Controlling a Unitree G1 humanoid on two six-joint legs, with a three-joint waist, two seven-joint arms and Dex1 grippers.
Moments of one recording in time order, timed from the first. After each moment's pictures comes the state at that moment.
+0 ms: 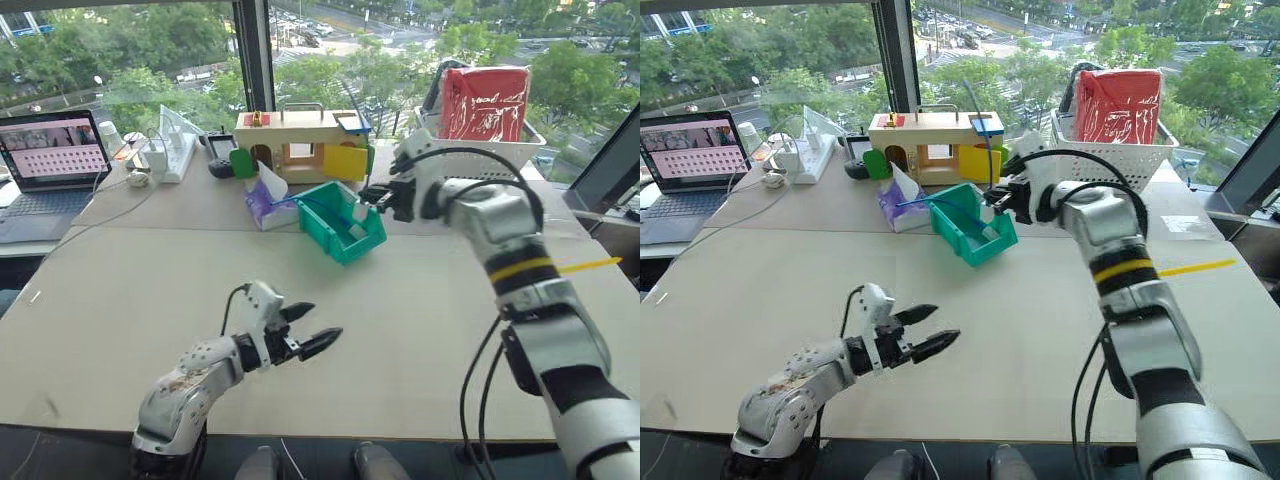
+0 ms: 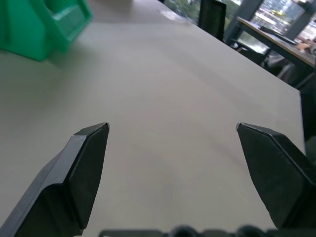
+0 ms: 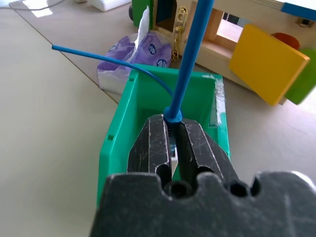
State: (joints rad) left arm -0.11 0.31 -0.02 -0.39 -0.49 0.59 -0.66; right arm -1.22 -0.45 0.25 0.77 0.29 0.41 0.73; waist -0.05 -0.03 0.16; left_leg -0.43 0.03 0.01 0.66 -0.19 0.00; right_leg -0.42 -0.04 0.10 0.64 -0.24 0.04
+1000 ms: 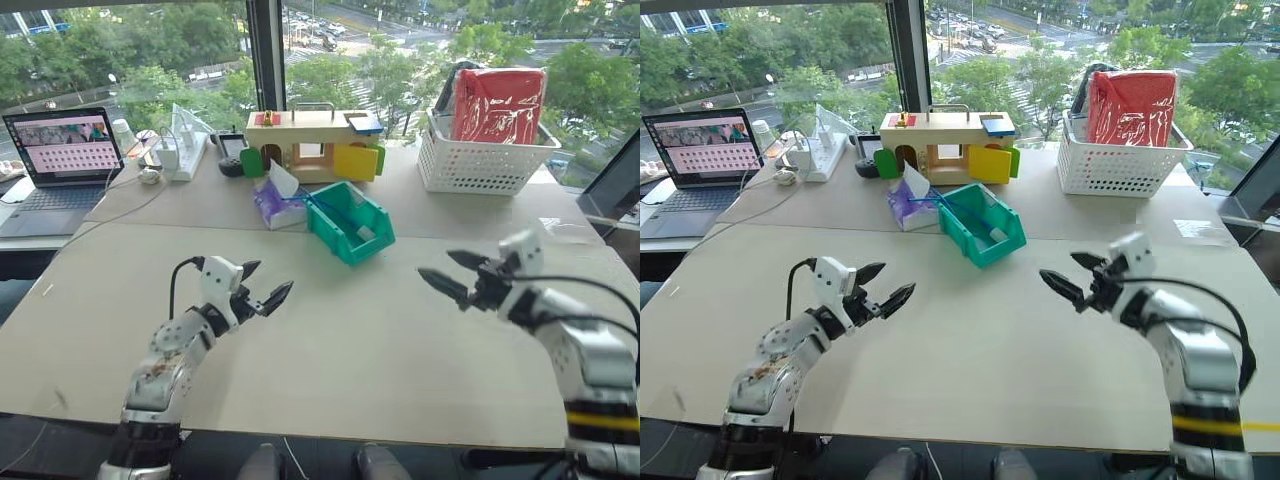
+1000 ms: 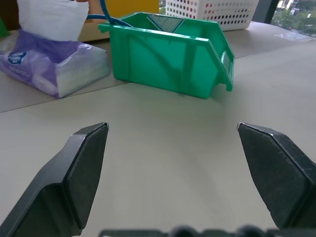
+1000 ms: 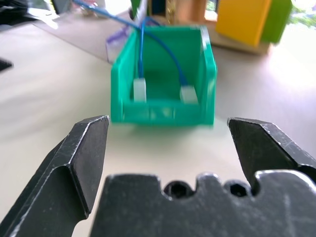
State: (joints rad) left arm -0.25 0.37 0.05 -0.12 -0.35 0.33 -0.59; right arm -0.22 -0.53 -0.29 -0.17 0.45 0.51 0.73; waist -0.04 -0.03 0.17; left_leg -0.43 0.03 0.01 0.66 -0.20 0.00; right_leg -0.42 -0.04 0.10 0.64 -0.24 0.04
